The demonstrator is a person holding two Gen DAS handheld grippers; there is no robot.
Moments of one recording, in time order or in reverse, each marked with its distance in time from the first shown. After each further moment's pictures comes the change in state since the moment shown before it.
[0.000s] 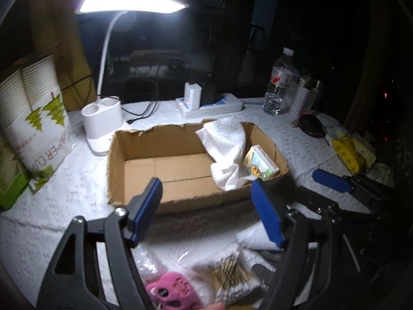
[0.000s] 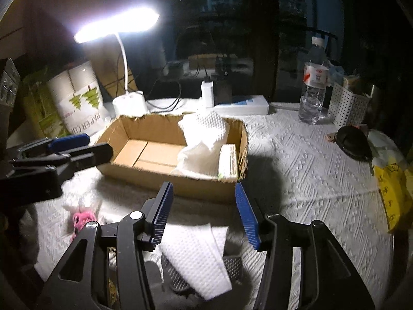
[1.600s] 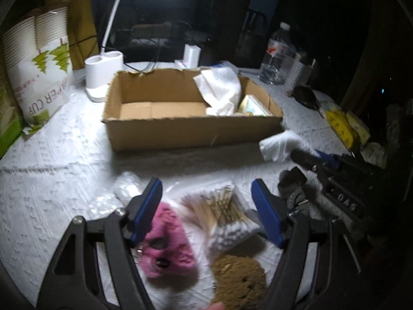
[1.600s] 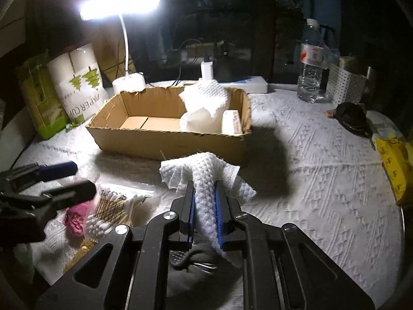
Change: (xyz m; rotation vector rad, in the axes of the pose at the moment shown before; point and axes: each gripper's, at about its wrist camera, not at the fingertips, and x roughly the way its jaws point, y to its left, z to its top) left arm -0.003 -0.007 -0.073 -0.033 0.112 -0.030; right arm 0.002 0.006 -0.042 0.024 0.018 -0.017
